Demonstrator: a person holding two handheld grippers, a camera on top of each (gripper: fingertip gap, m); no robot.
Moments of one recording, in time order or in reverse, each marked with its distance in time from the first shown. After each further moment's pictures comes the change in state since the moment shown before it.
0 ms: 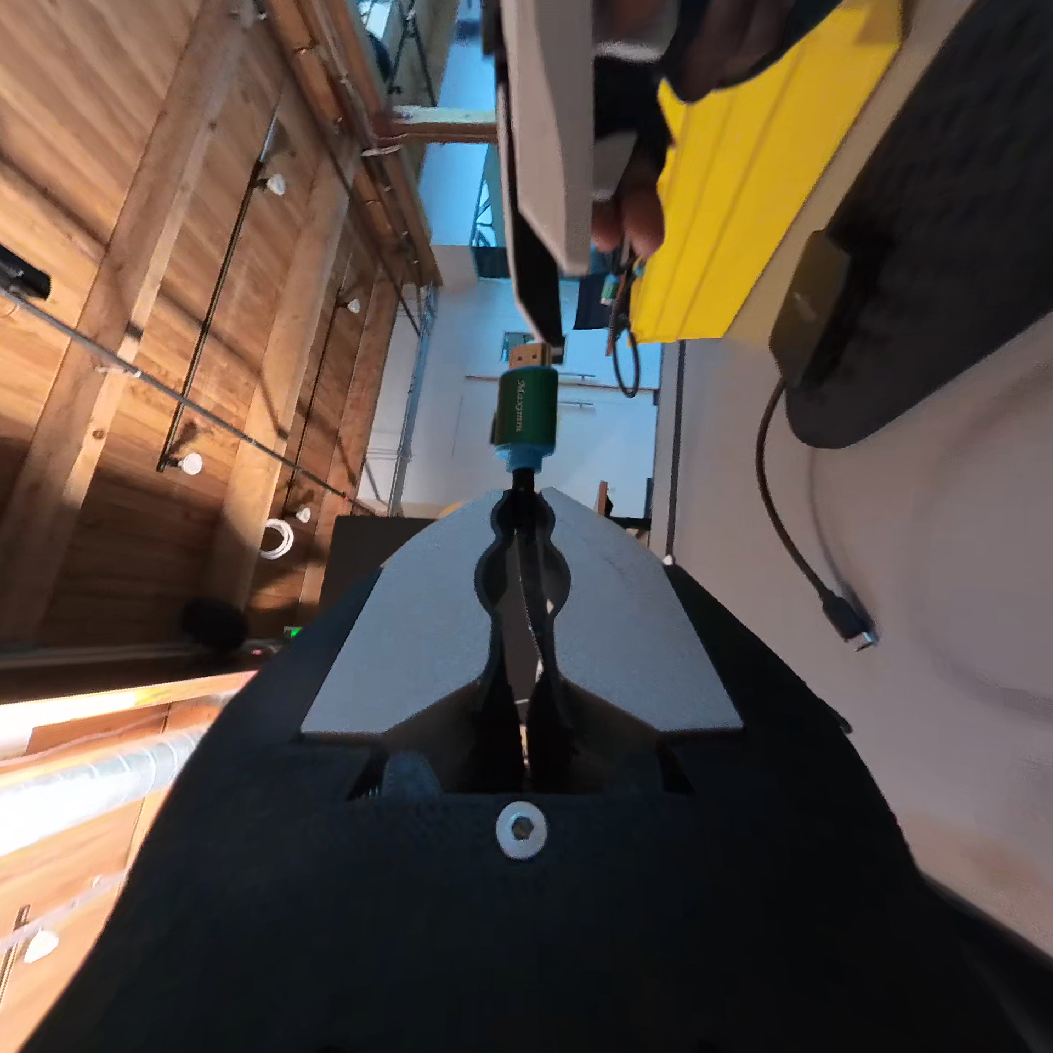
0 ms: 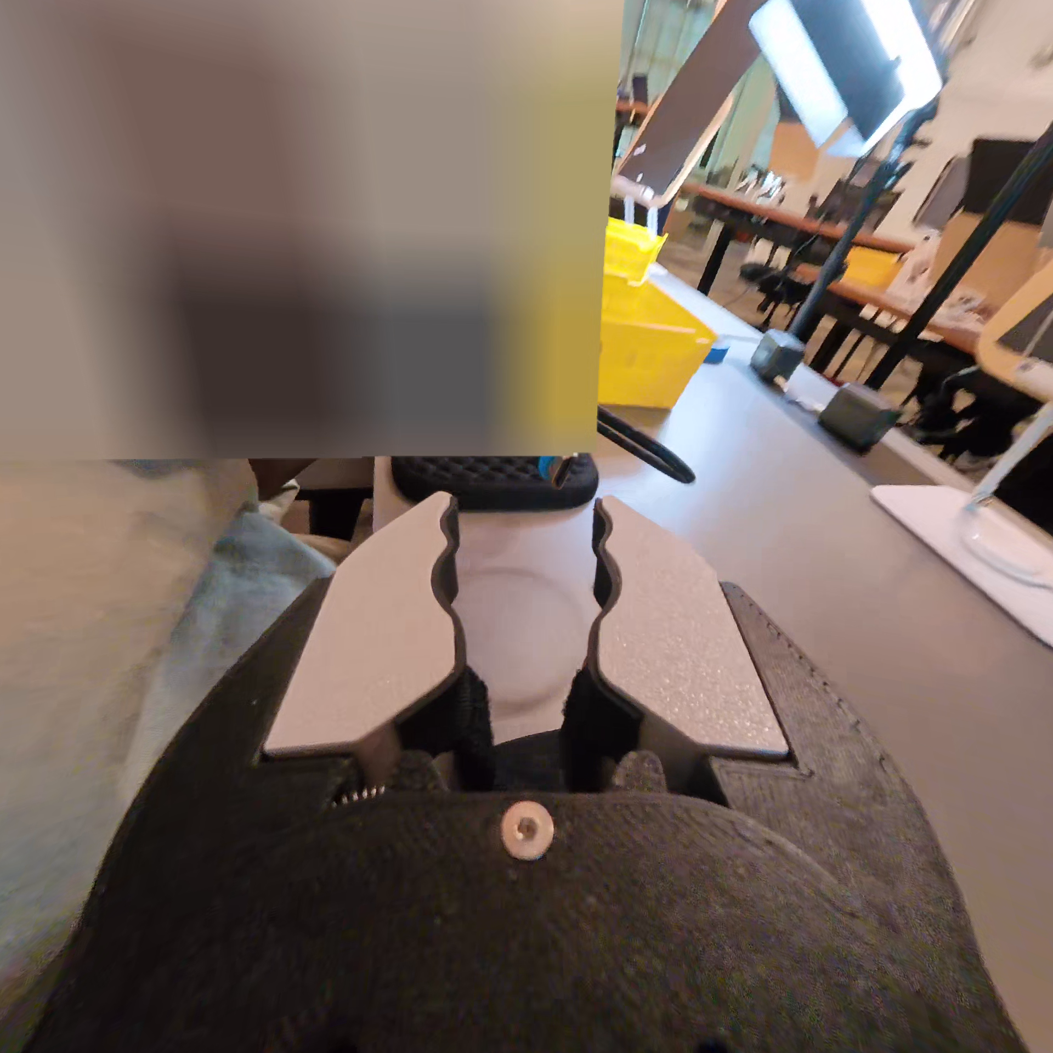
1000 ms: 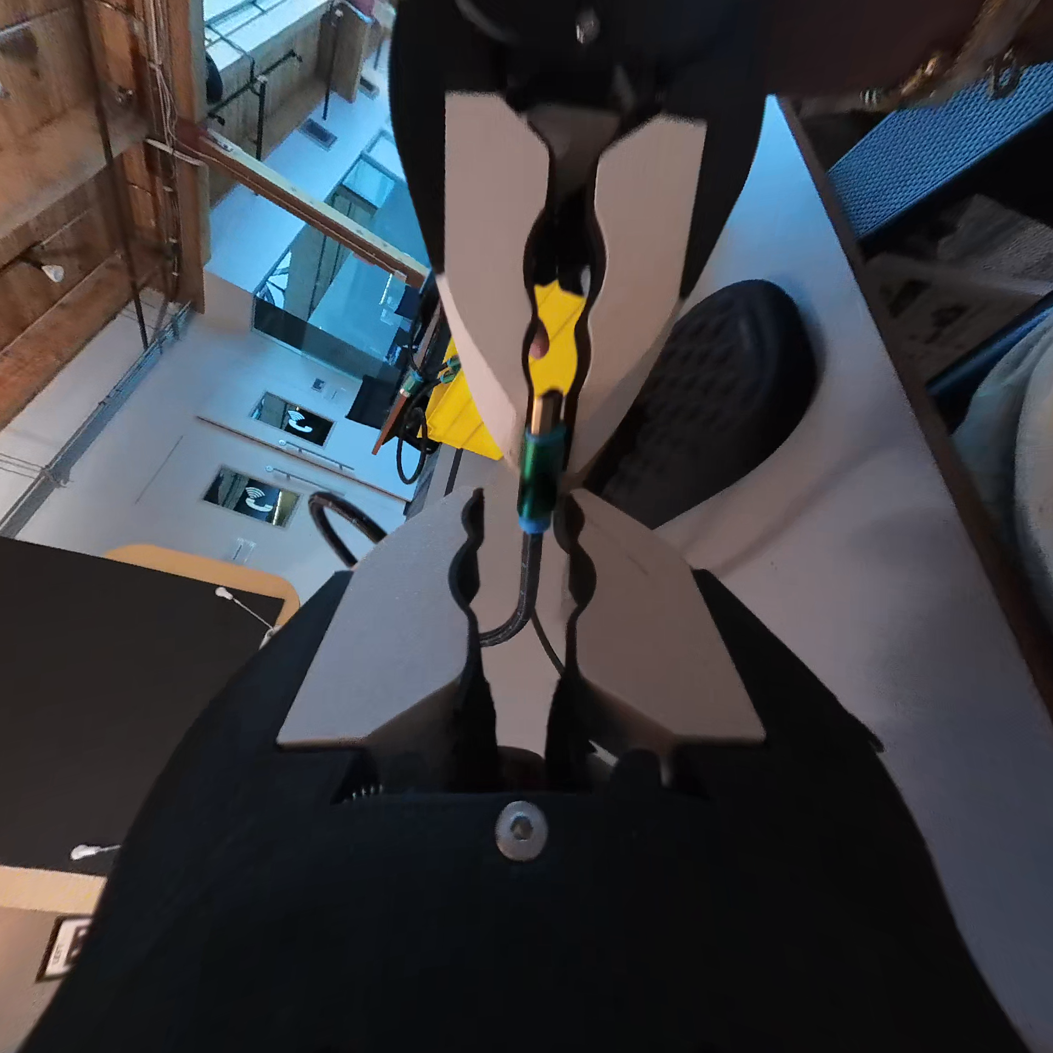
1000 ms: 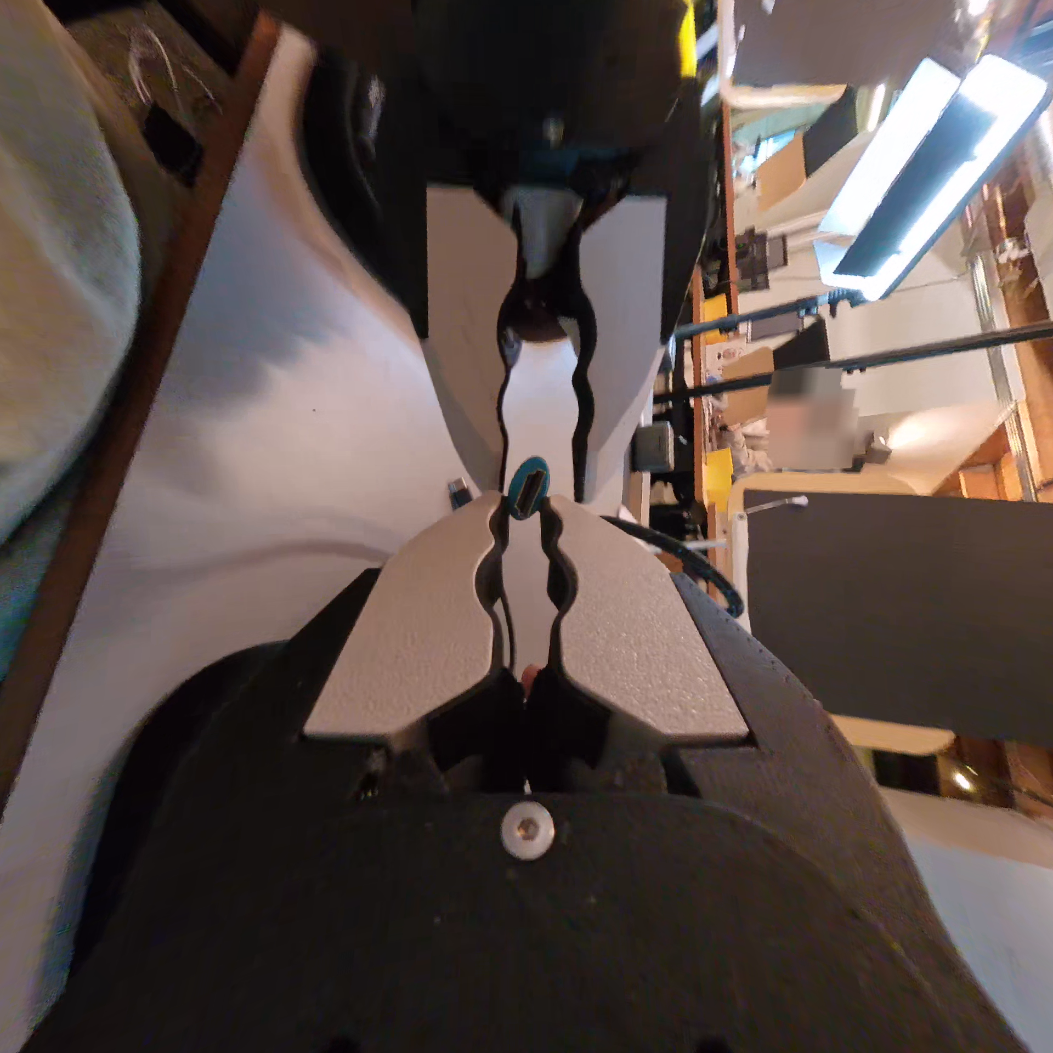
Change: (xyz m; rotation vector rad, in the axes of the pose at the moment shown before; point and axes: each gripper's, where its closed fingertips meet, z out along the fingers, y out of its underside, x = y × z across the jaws) left arm 0.053 -0.018 0.003 0.236 0.356 -0.518; right arm -0.007 0.039 0.035 -0.418 0.150 -0.959
